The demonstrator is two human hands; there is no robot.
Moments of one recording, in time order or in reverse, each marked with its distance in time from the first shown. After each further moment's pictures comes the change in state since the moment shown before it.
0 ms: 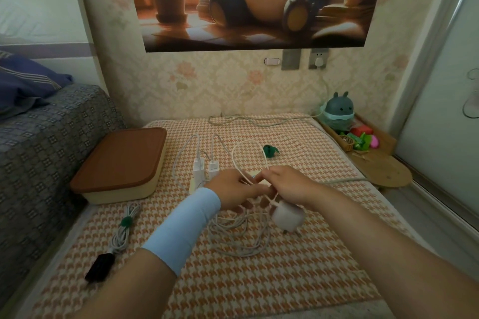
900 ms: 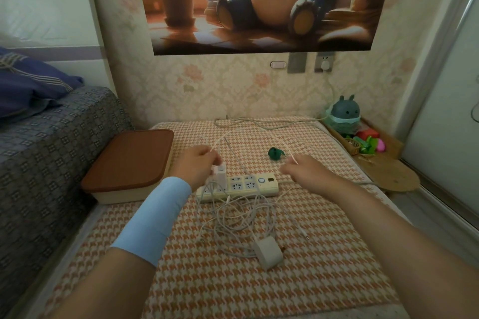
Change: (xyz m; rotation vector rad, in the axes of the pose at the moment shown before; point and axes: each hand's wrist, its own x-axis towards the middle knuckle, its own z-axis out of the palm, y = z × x) left_hand -0.009 -0.012 -0.070 -0.052 0.393 -0.016; right_hand 0.004 0.001 -0.028 -0.012 0.152 0.044
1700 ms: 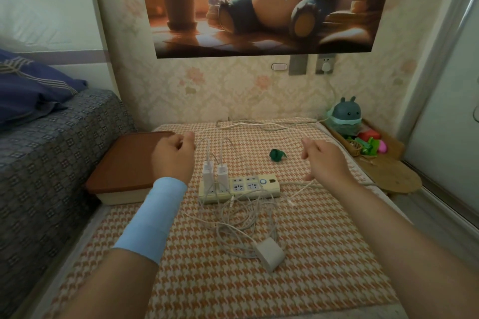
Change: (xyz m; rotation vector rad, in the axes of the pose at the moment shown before) left_hand 0.005 -0.011 -0.016 -0.002 0.591 0.163; right_hand -0.004 0.001 -0.014 0.046 0.487 -0.050
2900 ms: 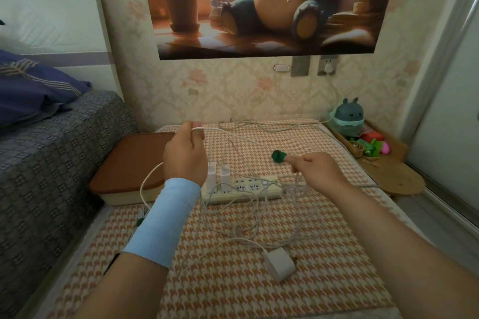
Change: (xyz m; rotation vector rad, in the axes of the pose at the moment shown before) left_hand -0.019 0.034 -0.003 0.002 0.054 0.205; right_hand 0.001 0.006 0.014 -0.060 -0.166 0.044
